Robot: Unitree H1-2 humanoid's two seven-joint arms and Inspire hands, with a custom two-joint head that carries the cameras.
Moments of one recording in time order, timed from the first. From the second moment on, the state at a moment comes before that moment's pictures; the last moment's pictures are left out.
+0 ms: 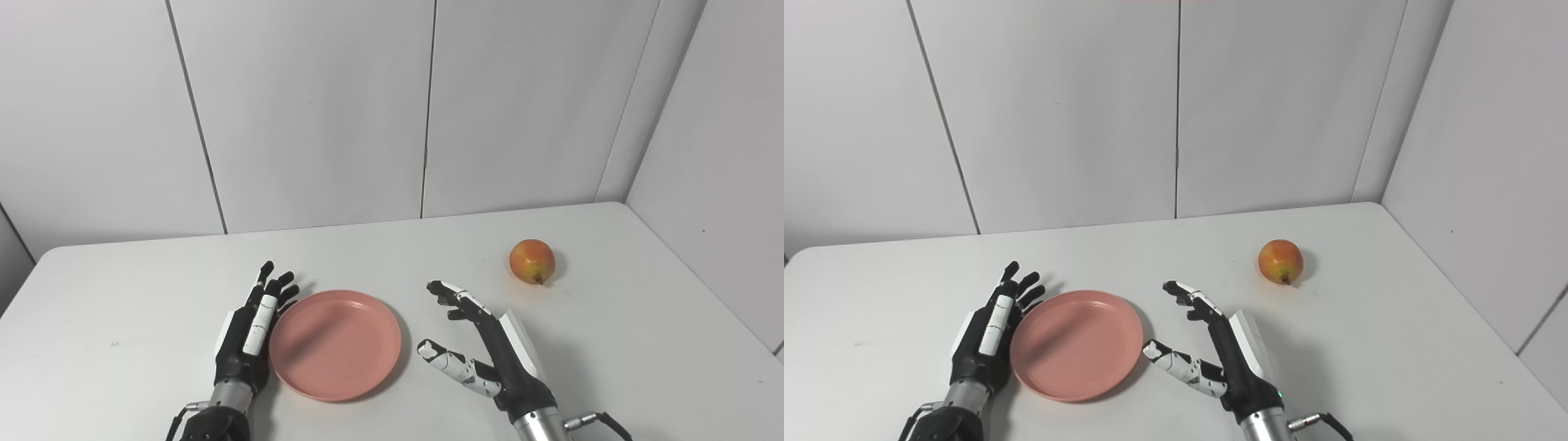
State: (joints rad) left arm -0.31 -0.04 0.03 0.30 -0.14 0.05 -0.12; right arm 0.01 -0.05 0.14 -0.33 -0.51 0.06 0.03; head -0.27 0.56
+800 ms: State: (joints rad) left arm -0.31 -0.04 0.02 0.30 -0.13 0.04 -0.12; right arm -0.32 -0.26 0.12 -0.21 -0.87 0.07 0.03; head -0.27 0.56
